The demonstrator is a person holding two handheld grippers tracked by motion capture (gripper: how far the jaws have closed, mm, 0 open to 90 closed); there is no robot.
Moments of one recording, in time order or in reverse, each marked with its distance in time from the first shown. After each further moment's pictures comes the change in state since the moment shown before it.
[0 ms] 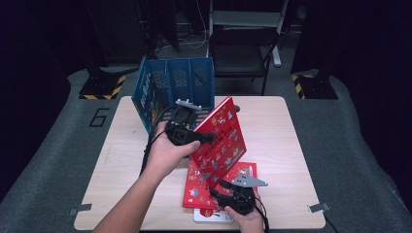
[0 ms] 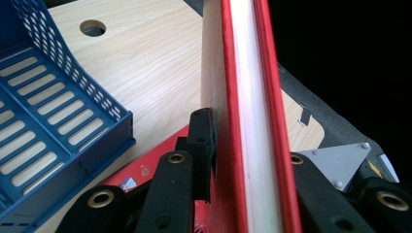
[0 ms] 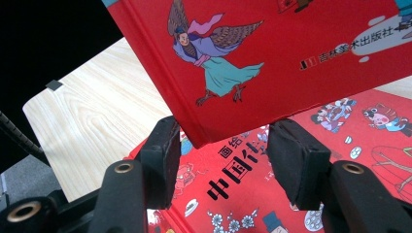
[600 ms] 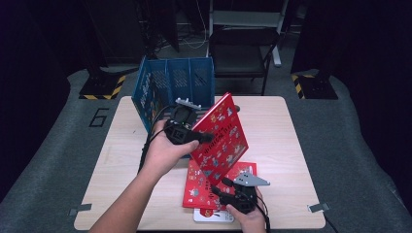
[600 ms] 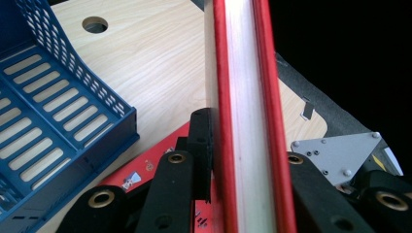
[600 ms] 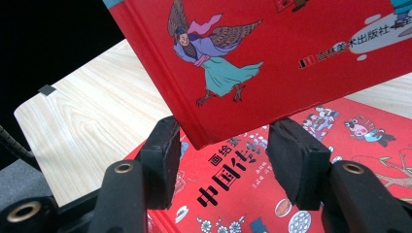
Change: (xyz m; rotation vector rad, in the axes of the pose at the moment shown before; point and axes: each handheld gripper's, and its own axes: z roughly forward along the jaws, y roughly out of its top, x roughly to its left) left arm -0.001 0.002 -0.004 0.029 0.007 0.022; right arm -0.002 0.005 -0.005 -0.020 -0.022 -0.020
